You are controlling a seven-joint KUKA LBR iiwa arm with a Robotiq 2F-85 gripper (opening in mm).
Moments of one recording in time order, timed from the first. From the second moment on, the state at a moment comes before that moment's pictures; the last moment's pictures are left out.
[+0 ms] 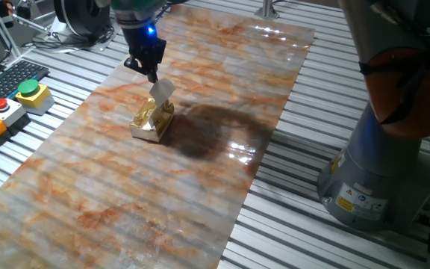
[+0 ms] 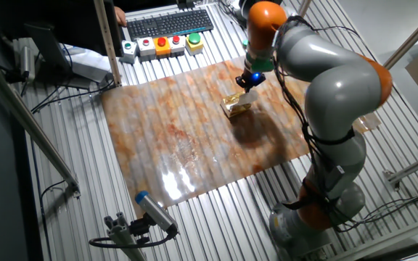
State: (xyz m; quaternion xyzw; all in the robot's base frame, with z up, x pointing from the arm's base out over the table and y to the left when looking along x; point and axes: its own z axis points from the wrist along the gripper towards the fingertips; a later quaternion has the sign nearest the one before) arm 0.566 0.019 0.191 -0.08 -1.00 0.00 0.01
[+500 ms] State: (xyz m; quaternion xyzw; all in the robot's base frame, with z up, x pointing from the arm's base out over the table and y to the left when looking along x) arm 0.566 0.019 0.191 -0.08 -1.00 0.00 0.04
